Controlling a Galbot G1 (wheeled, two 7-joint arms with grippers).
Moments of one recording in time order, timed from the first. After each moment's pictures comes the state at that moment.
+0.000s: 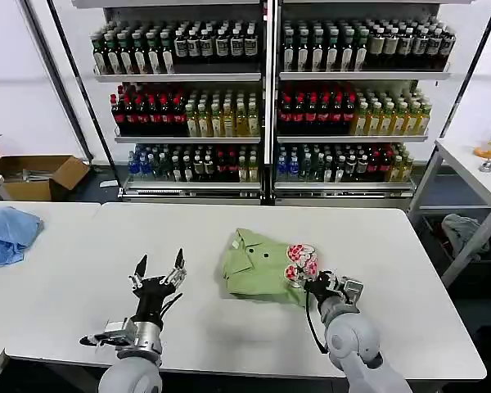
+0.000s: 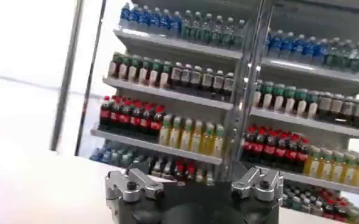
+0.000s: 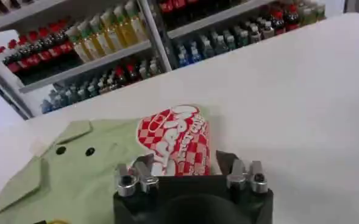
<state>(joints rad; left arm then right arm) 1.36 -1.32 -0.38 -2.04 -0.40 0.08 -0.29 -1.06 1.31 0.28 1.81 0.77 -0.54 0.47</state>
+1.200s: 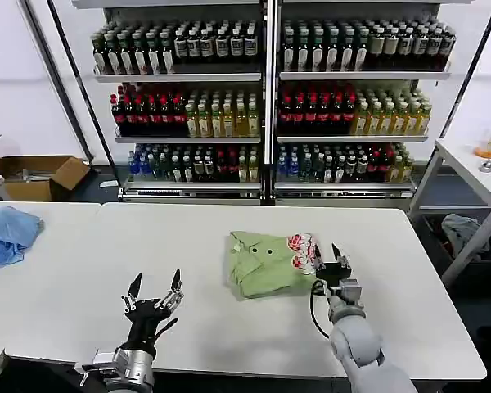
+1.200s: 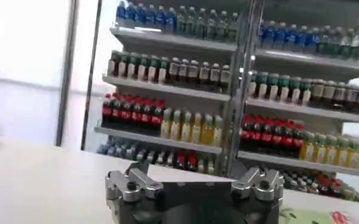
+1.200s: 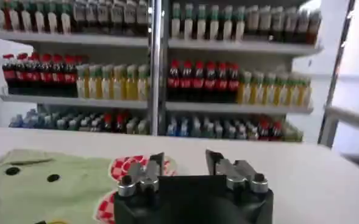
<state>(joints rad) 1.53 -1.32 -0.40 -2.14 -0.33 0.07 -0.26 -1.09 1.27 0.28 1.73 0.24 -0.22 0.28</state>
